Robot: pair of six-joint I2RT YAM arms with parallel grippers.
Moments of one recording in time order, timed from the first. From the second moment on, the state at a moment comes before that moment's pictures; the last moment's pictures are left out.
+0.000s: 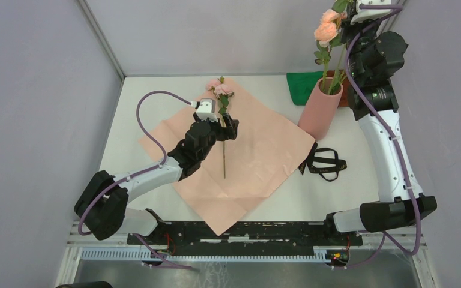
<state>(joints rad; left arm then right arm) -0.72 1.35 0.74 0.45 -0.34 -0.39 0.15 1.40 1.72 0.10 0.12 -0.31</state>
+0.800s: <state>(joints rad) -0.72 1.36 0.75 0.44 -0.34 -0.39 0.15 1.44 1.76 0.01 0.09 -0.29</state>
